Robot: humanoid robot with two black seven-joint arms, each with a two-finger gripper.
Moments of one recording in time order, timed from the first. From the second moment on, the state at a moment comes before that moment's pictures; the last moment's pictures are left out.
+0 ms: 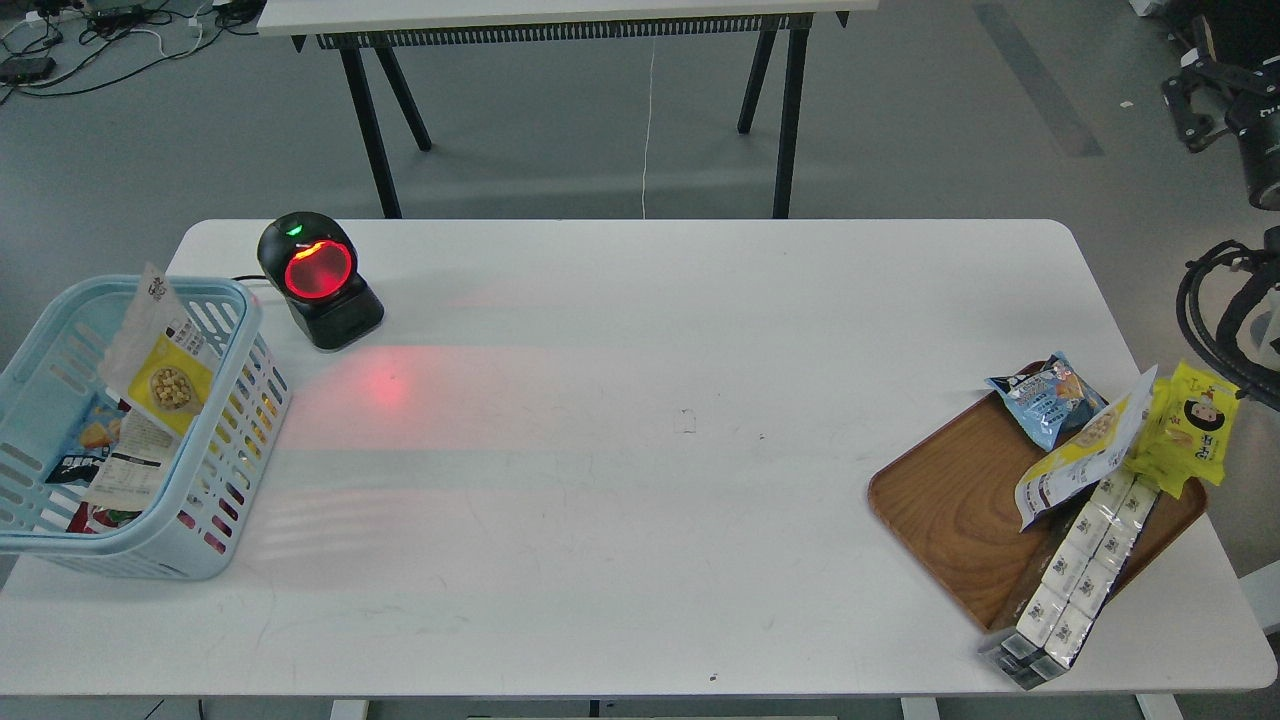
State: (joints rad) left arm -1.23 1.12 -0.41 -1.04 0.85 -0.49 -0.49; right arm 0.84 -0.65 0.66 0.71 0.40 0.48 0.49
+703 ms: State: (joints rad) left arm -1.27 0.43 -0.66 -0.28 0.00 -0.49 -0.22; right arm 0.92 -0.62 0.76 0.70 0.41 0.49 0.37
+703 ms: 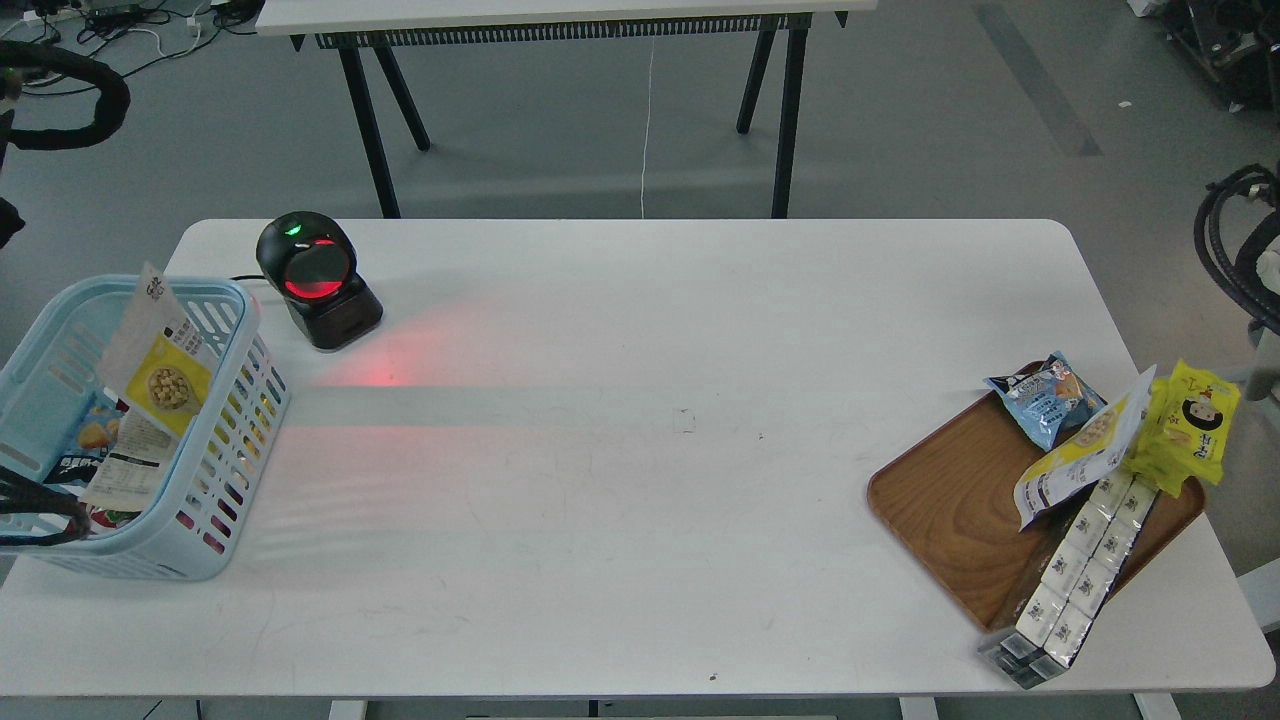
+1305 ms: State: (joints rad) left arm -1.08 0.33 -0.66 -0.23 -0.33 -0.49 -0.16; right arm 0.87 -0.49 0.77 0.60 0.42 0.49 0.37
